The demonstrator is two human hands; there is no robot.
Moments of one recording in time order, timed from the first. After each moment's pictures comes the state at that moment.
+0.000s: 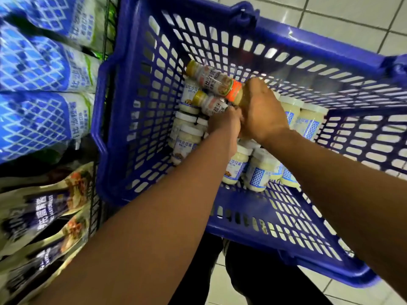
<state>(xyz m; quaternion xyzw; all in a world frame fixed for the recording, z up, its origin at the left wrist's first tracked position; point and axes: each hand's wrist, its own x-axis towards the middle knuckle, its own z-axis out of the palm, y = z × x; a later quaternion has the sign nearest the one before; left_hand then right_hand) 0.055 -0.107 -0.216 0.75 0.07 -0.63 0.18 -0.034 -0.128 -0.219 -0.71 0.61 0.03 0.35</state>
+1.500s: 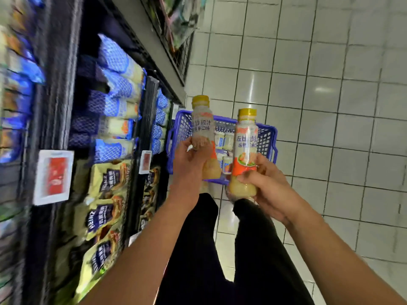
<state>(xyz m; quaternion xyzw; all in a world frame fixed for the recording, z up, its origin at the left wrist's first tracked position) 0.068 -0.019 0.345 0.66 -0.13 -0.61 0.42 -0.105 -0.001 0.347 -0.15 0.54 -0.28 0.78</state>
